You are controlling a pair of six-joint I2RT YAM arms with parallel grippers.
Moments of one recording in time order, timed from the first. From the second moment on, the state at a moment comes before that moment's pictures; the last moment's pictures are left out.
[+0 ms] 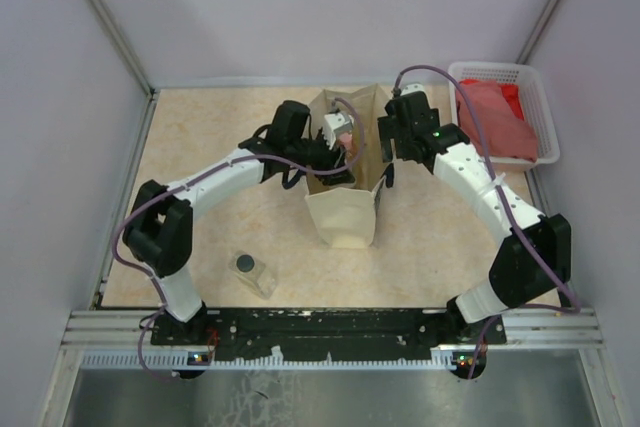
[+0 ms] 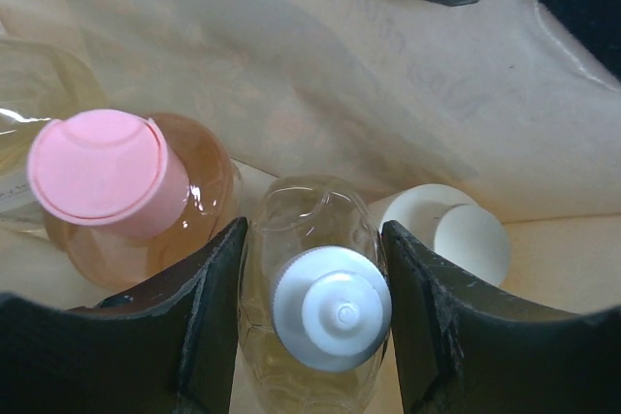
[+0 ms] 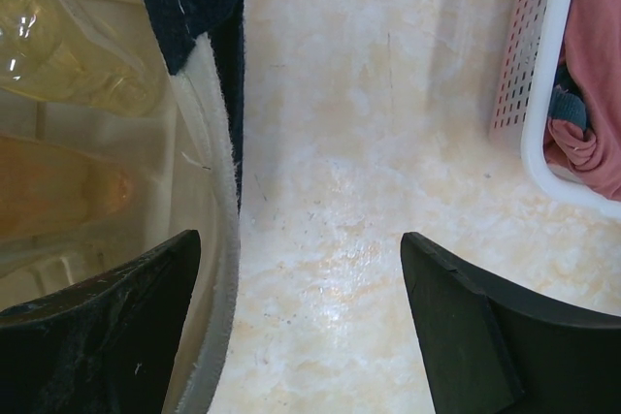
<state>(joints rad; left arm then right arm) -0.64 1.77 1.36 -0.14 0.66 0.12 0.41 1.48 1.32 -0.64 0.33 0.14</state>
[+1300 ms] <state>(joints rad) -0.65 1.21 1.27 -0.56 -0.15 -0.15 0.41 1.48 1.32 -0.64 0.33 0.14</state>
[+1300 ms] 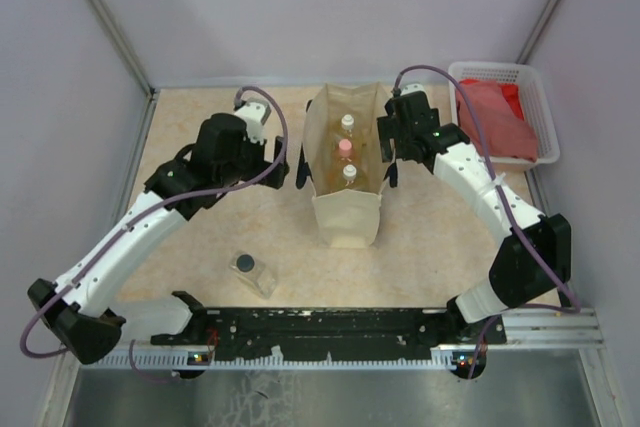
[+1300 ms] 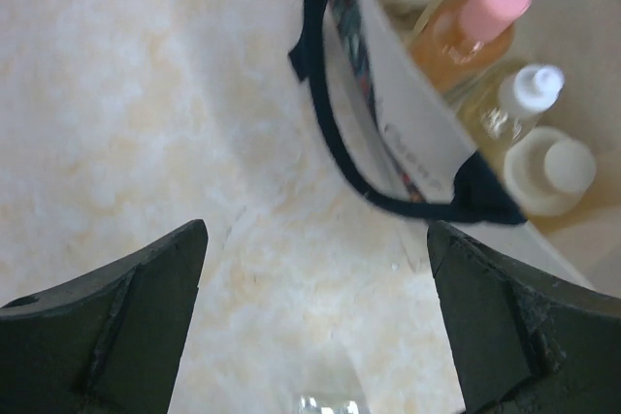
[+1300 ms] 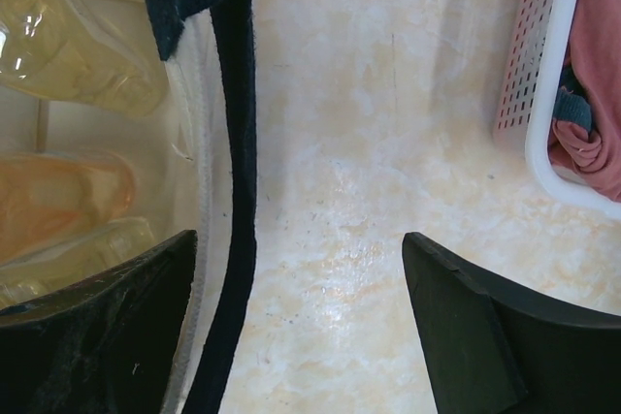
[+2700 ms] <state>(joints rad) -0.66 0.91 0.99 -1.14 -0.22 -1.12 0.41 1.55 1.38 -0.66 0.31 0.10</state>
